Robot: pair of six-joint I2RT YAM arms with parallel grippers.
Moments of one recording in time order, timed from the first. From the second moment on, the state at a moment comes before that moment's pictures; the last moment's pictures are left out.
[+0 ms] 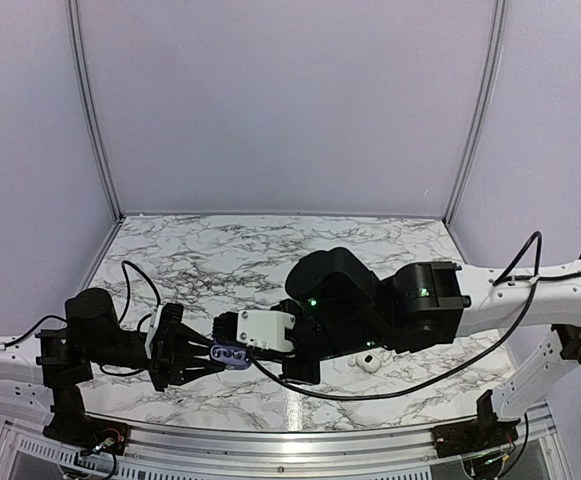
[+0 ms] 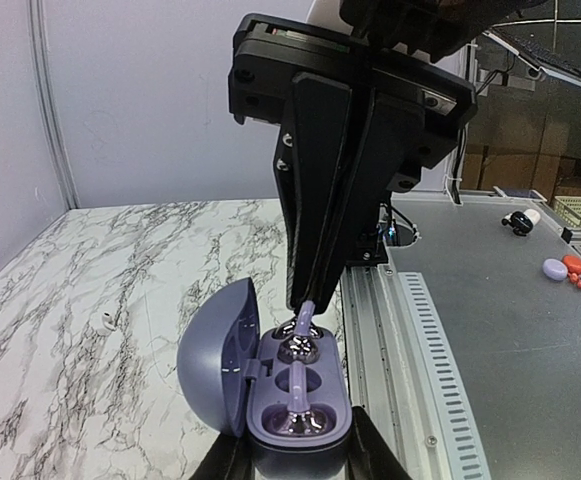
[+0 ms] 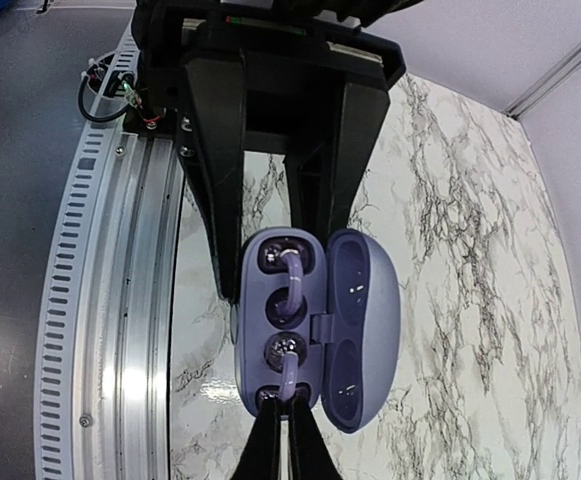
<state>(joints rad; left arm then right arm) -1.05 0.82 0.33 0.37 0.47 0.08 1.41 1.52 1.36 -0.52 0.06 -0.31</state>
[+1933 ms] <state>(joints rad) -1.05 0.83 0.32 0.43 0.48 0.09 1.43 1.53 1.49 -0.62 0.01 -0.34</state>
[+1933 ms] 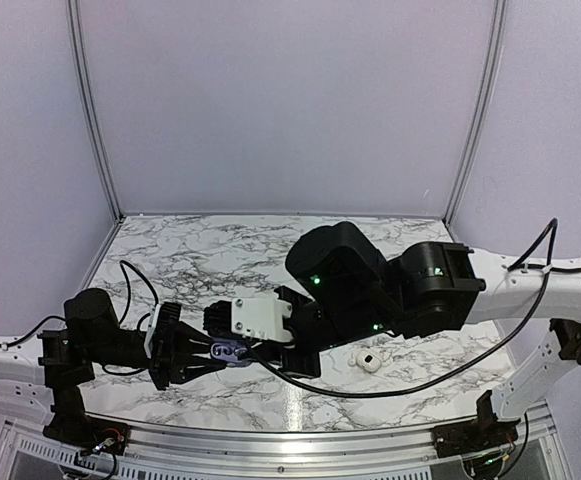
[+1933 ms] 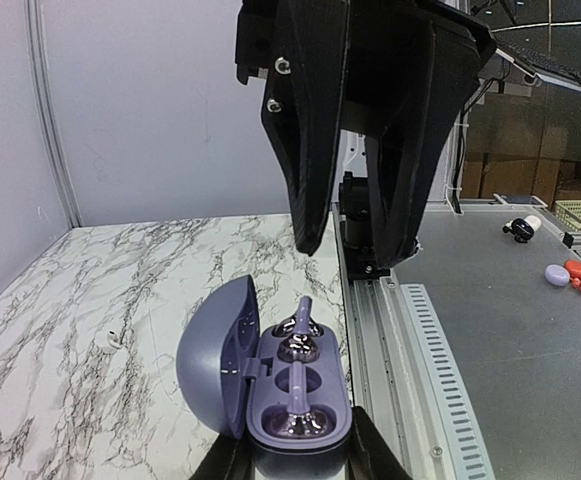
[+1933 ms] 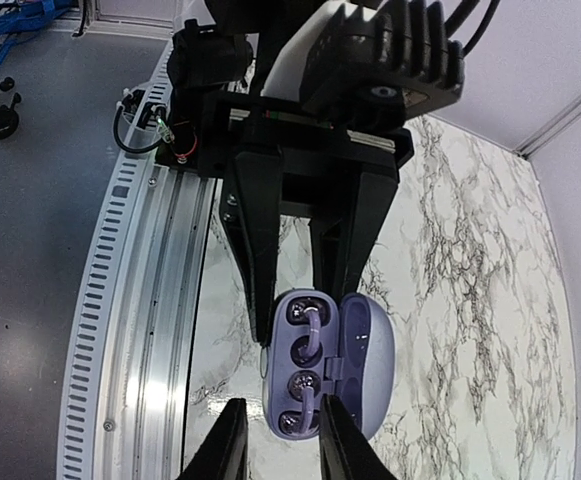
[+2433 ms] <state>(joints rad) -1.05 0.83 0.32 0.43 0.48 0.09 1.43 1.58 1.50 -0.65 0.08 -0.34</state>
